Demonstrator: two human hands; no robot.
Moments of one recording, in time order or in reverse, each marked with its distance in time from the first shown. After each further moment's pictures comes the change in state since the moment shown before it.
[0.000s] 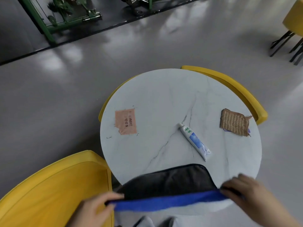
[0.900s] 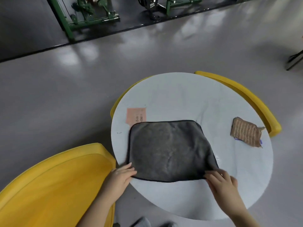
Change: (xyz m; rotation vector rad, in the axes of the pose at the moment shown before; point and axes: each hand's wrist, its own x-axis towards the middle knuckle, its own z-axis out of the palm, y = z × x) left_hand 0.056 -0.078 0.055 0.321 -0.012 0.095; right_hand 0.026 0.029 0.126 -0.144 0.042 0.203
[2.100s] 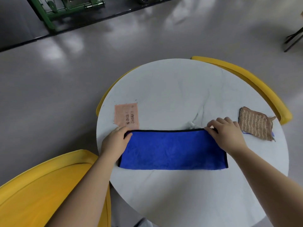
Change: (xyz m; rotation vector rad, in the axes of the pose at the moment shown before) left_hand 0.163 0.007 -0.037 0.113 0.161 -0.182; right_hand 0.181 0.037 -0.012 -0.108 0.100 0.085
